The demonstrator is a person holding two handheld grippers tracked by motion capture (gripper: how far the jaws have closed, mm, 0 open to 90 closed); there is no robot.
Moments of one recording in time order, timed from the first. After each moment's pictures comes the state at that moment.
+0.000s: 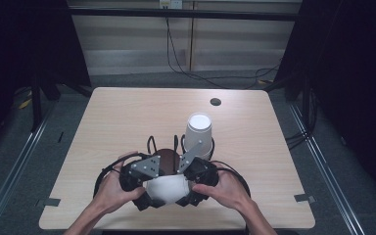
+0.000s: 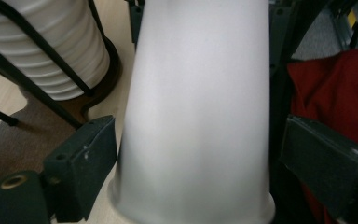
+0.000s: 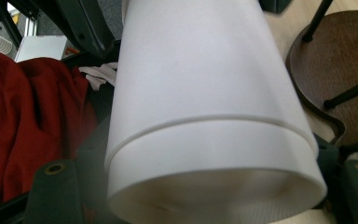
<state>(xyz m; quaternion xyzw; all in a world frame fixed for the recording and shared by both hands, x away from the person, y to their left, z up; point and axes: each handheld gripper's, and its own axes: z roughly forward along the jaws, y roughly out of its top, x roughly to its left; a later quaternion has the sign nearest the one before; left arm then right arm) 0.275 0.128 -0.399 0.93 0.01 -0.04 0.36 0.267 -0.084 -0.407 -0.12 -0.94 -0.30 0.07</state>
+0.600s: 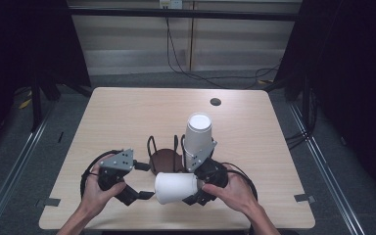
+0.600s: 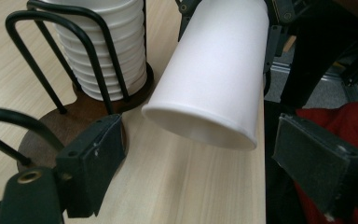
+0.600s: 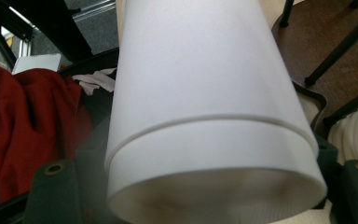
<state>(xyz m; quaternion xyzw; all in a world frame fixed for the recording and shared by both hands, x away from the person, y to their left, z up) 0.273 0.177 -0.401 0.88 0.09 -0.02 0.46 0.263 -0.109 -0.413 -0.16 -0.93 -0.33 0.06</state>
